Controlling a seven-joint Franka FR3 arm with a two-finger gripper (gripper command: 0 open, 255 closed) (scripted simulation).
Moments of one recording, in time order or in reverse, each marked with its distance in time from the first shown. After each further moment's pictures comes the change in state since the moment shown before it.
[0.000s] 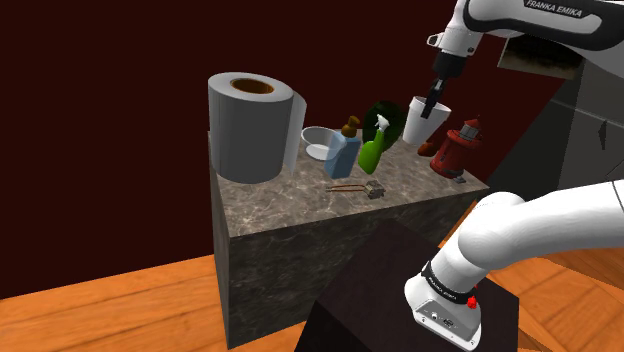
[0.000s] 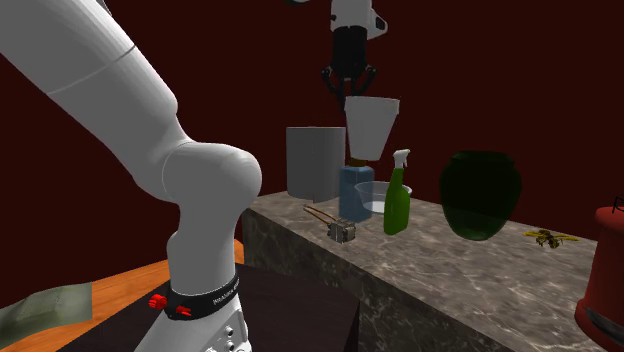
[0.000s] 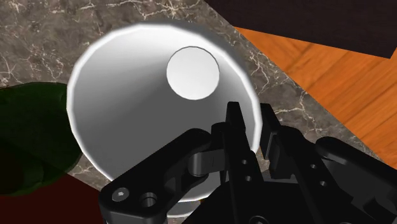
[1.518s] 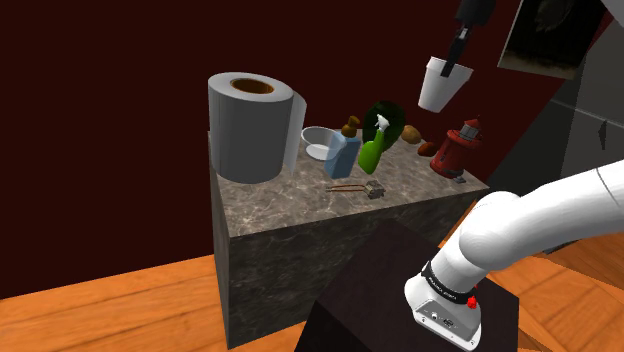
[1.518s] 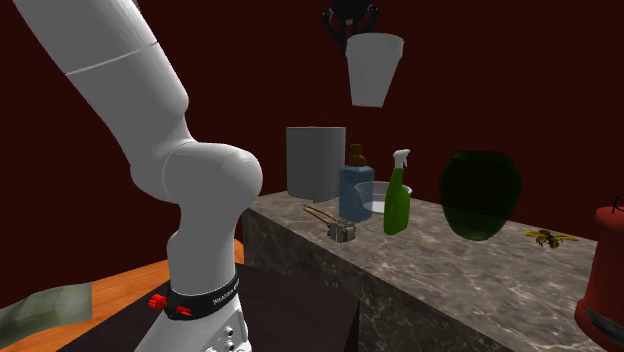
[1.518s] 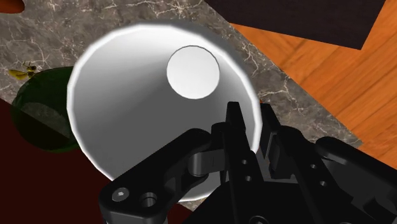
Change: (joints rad) arm 0.023 0.147 0.015 0.432 0.035 -0.286 -0.030
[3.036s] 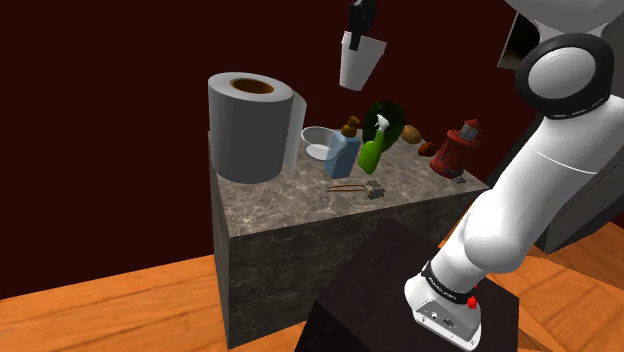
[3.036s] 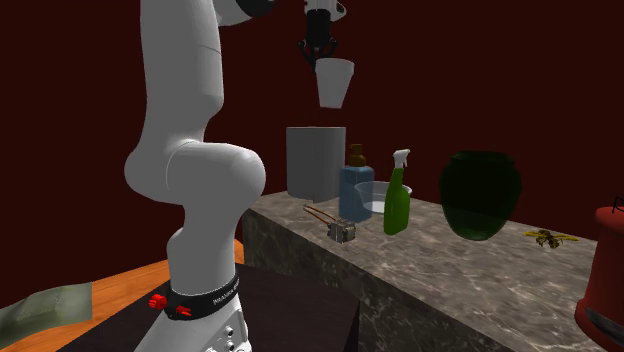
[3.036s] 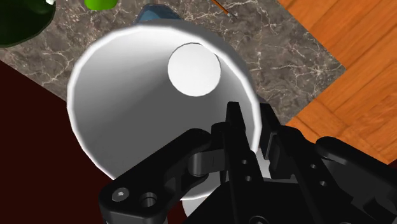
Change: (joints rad) arm 0.126 0.538 0.192 0.543 0.162 -0.027 0.333
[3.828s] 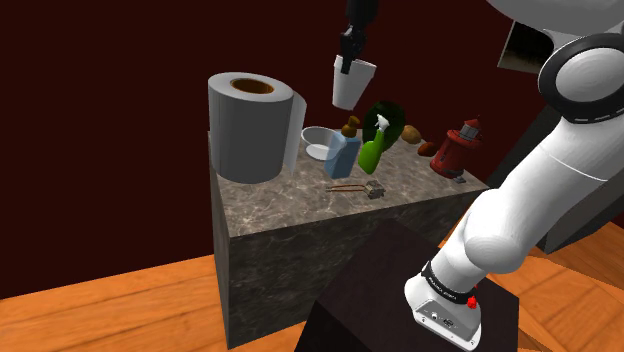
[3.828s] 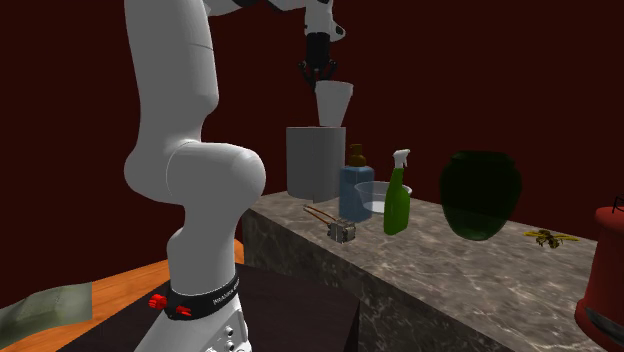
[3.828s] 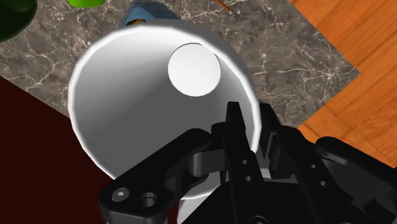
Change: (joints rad) arm 0.006 -0.093 0.007 -0.288 -0.008 0.195 0.012
